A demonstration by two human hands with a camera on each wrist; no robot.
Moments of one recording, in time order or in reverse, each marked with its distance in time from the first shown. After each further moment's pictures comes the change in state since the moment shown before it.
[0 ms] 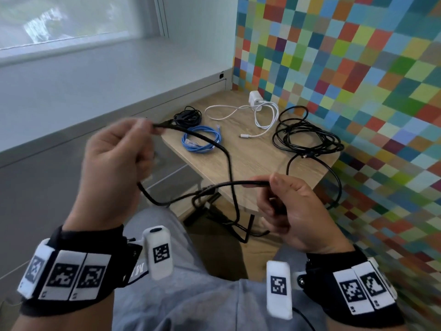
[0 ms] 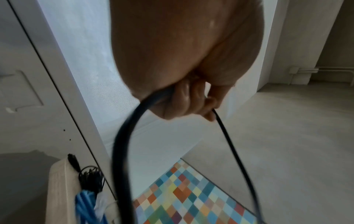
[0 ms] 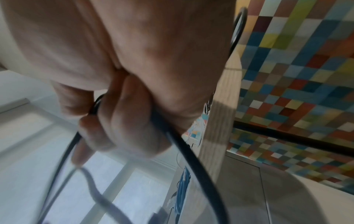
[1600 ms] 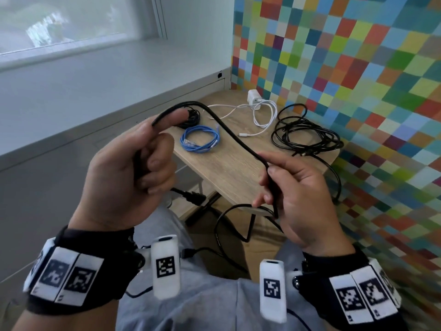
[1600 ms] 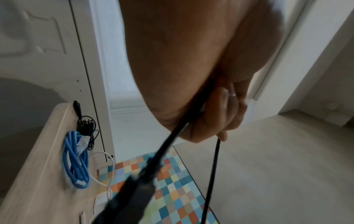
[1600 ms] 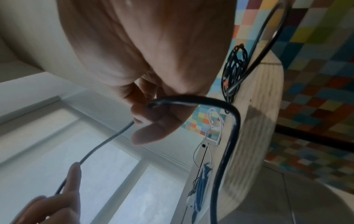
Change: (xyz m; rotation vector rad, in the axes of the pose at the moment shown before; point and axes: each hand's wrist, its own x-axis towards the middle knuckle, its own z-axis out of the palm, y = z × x) left_hand -0.010 0.012 0.011 -0.392 -0.443 -0.271; right_hand 0.003 -0.016 0.026 -0.182 0.353 -0.194
